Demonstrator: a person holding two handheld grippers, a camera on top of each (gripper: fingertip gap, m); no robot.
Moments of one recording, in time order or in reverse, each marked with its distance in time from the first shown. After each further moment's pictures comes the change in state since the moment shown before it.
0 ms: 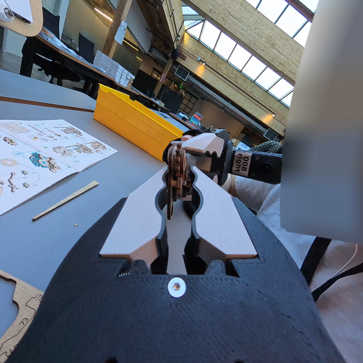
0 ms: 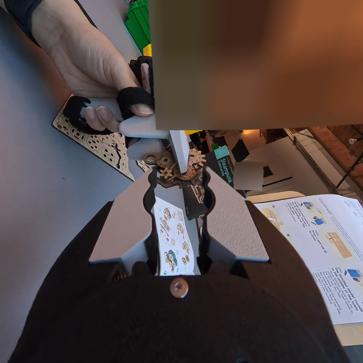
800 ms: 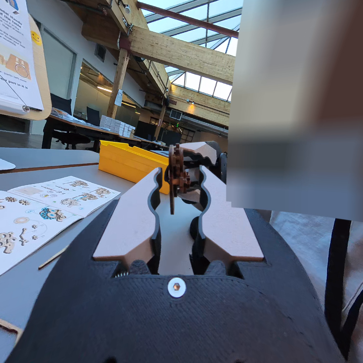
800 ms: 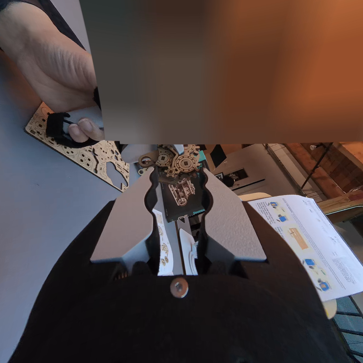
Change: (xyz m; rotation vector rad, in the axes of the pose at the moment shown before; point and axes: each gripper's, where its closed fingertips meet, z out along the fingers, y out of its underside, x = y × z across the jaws) left arm 0.026 -0.025 -0.004 0.202 0.050 0.221; right arm 0.024 -0.015 -0.013 0.017 0.108 -0.062
